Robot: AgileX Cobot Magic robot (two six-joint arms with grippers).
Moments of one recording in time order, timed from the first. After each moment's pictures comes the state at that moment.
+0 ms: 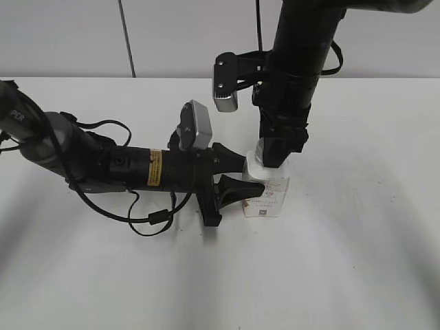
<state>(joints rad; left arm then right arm) -0.43 2.30 -1.13 1.25 -1.06 -0.46 0.53 2.05 -1.68 0.14 1.22 -1.15</state>
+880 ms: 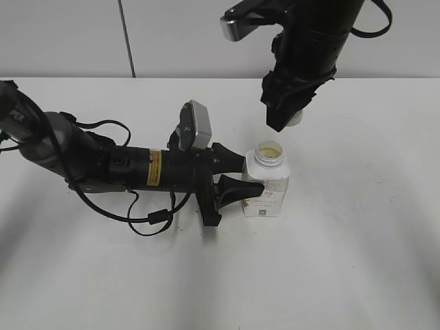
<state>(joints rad) -0.43 2.30 -1.13 1.25 -1.06 -0.46 0.53 1.92 -1.68 0.09 1.22 -0.59</state>
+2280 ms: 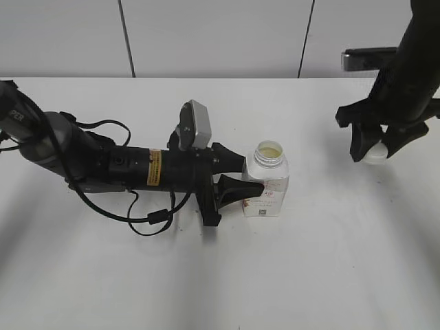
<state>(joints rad) -0.43 2.30 -1.13 1.25 -1.06 -0.46 0.20 1.89 -1.40 0.08 1.07 -0.04</state>
